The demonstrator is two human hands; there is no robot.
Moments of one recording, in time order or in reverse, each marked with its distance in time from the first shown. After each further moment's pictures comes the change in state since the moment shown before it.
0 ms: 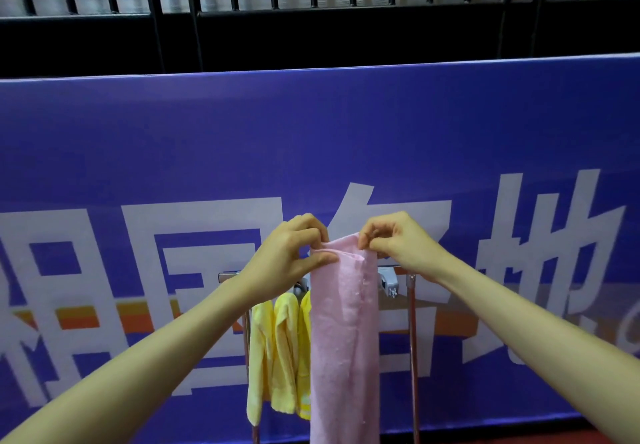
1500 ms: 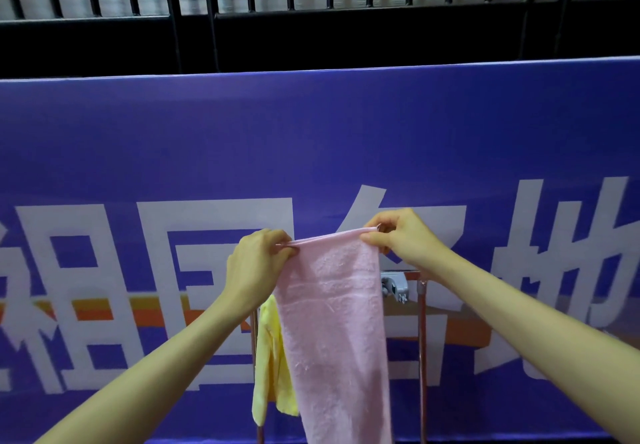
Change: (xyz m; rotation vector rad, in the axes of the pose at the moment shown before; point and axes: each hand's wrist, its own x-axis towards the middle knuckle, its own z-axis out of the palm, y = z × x) left_hand -0.022 -0.023 -0.002 0.322 0.285 -0.521; right_hand 0.023 0.005 0.004 -0.037 0.078 0.093
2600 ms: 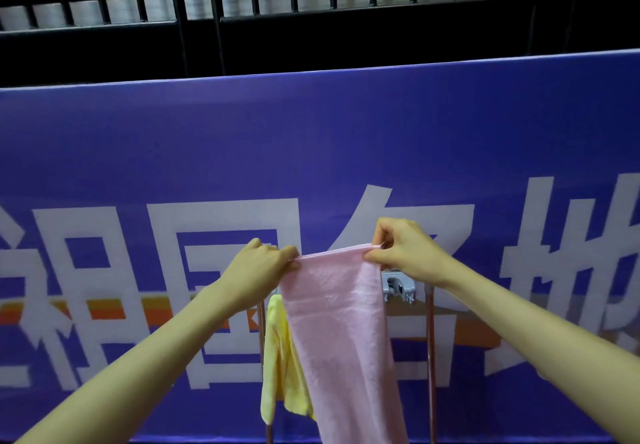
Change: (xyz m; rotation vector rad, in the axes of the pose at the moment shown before) left_hand 0.005 -0.020 -0.007 0.405 -0.355 0.447; right_hand -0.006 0.010 0.002 -0.126 -0.065 -0.062
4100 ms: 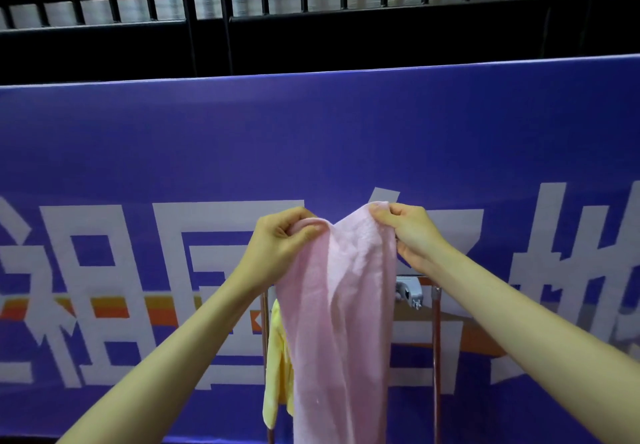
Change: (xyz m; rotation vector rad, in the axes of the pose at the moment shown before) left_hand 0.015 0.028 -0.043 -1.017 0.360 -0.217; right_hand 0.042 -0.001 0.013 0.735 0.184 0.223
